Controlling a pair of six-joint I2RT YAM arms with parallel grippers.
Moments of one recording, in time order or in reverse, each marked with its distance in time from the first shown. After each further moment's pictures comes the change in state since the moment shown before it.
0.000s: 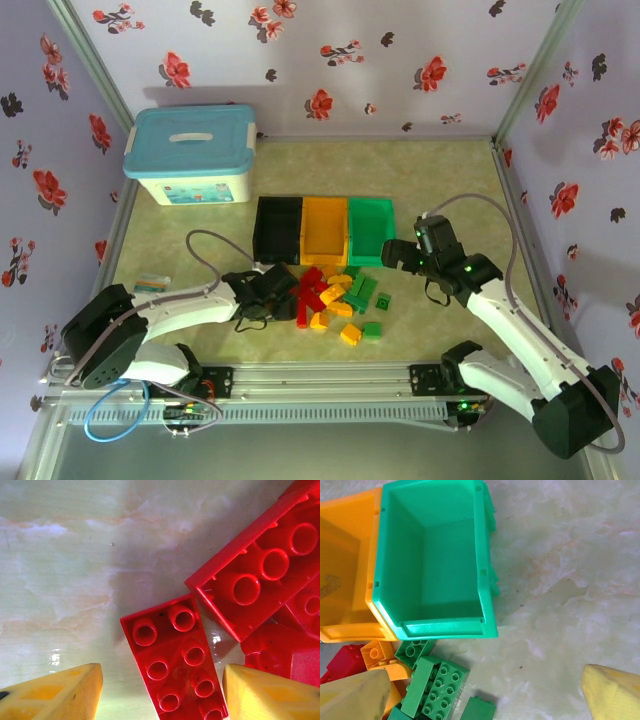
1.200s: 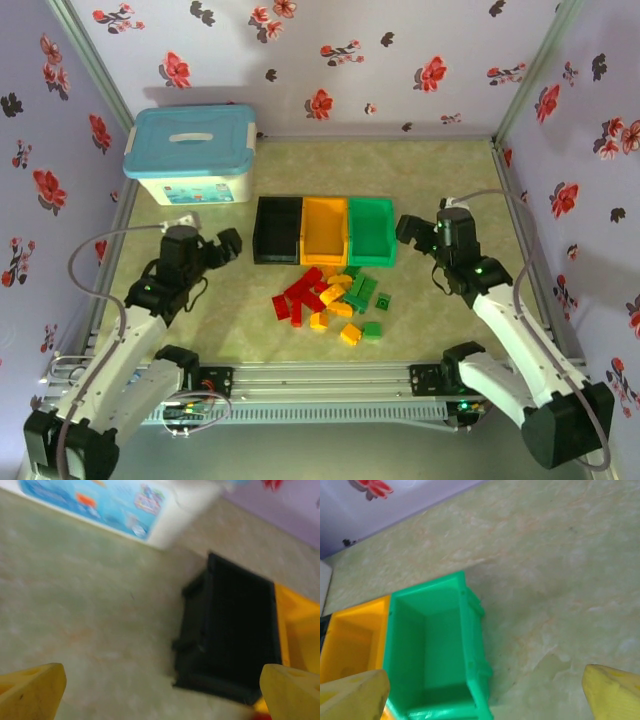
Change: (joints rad) left arm 0.602 -0.575 -0.026 0.072 0.000 0.352; right arm -0.145 -0.052 -0.033 0.223 0.027 -0.013
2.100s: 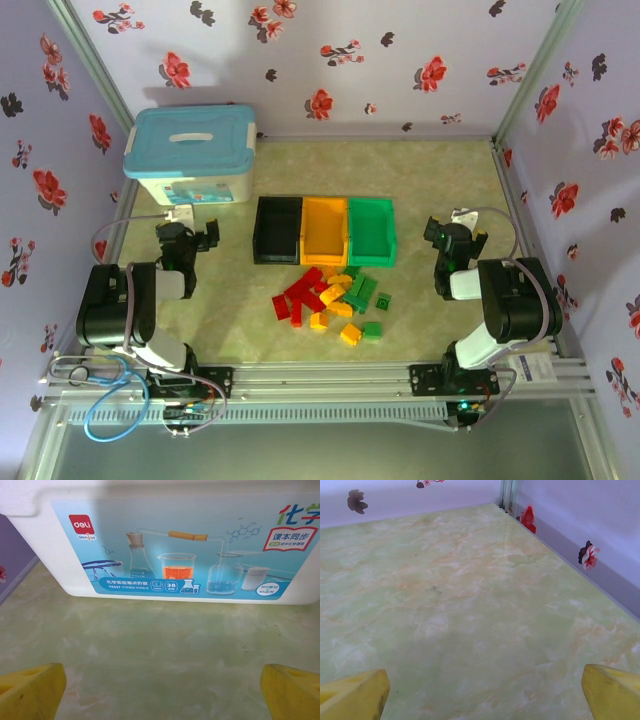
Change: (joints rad) left arm 0.387 0.772 -0.233 1.254 0.016 0.616; right arm -0.273 0.678 -0.379 1.297 0.286 -0.407
